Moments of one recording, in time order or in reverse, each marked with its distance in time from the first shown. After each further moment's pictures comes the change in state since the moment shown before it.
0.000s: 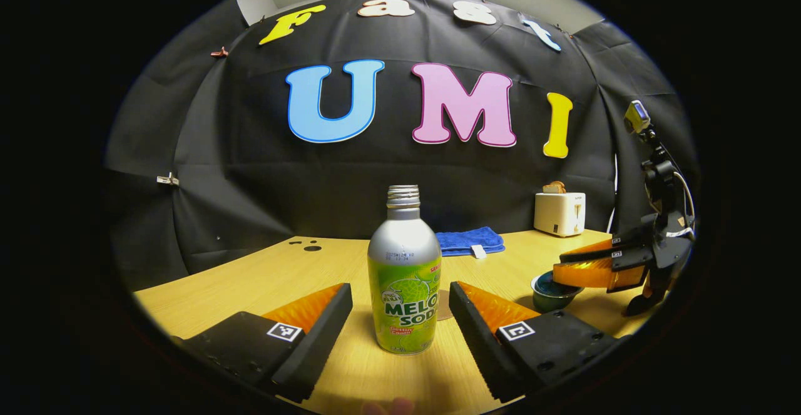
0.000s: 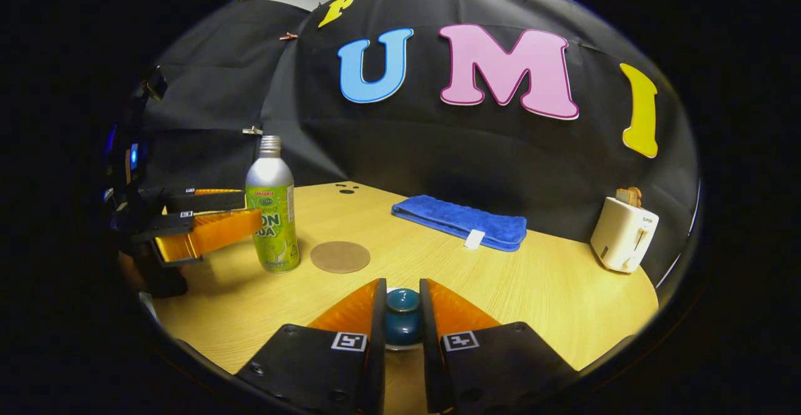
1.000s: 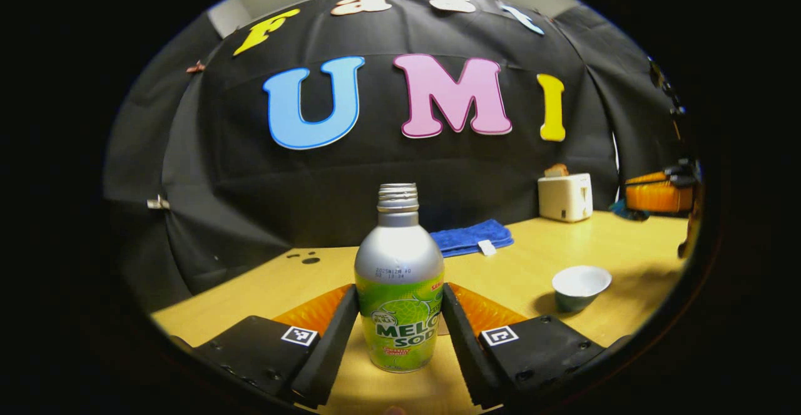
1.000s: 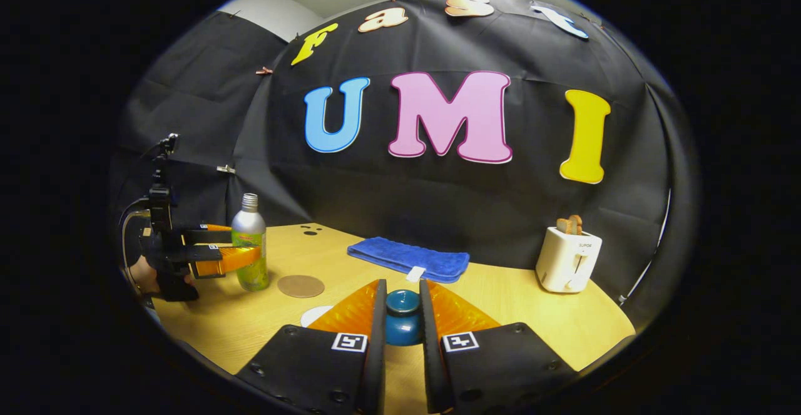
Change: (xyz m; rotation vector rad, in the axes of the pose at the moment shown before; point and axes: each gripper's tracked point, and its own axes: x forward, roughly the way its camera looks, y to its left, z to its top) left arm 0.044 0.005 0.001 0.219 0.031 0.026; right arm -0.077 -0.082 0.047 0.026 -0.184 -0.159
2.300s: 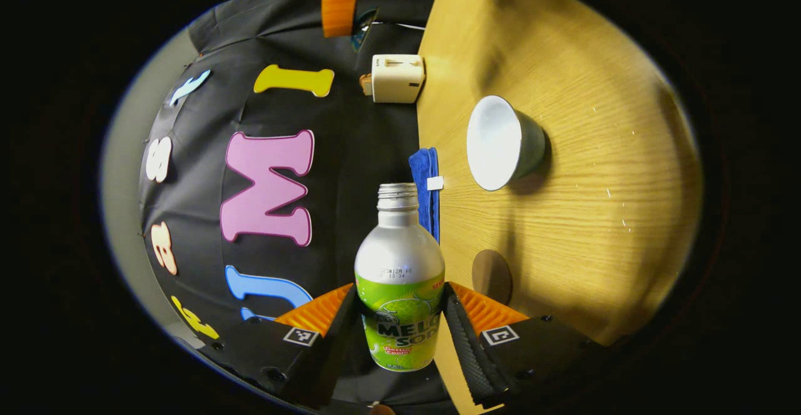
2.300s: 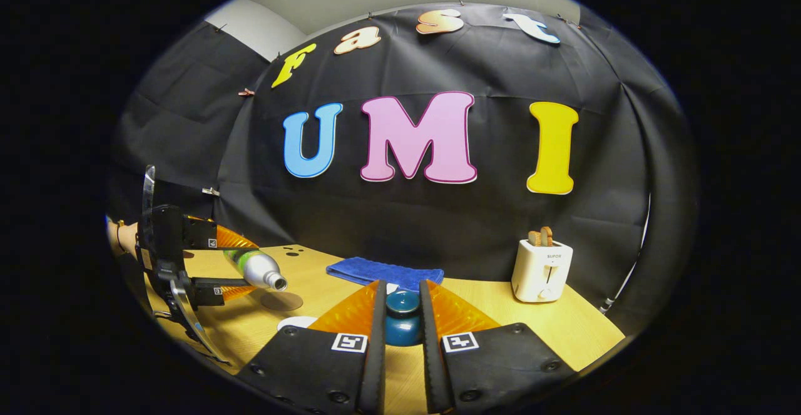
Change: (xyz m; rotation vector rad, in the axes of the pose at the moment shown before) left arm -0.005 -0.092 0.016 1.422 -0.022 -0.106; right arm -0.019 -0.042 0.023 0.040 -0.086 -0.051
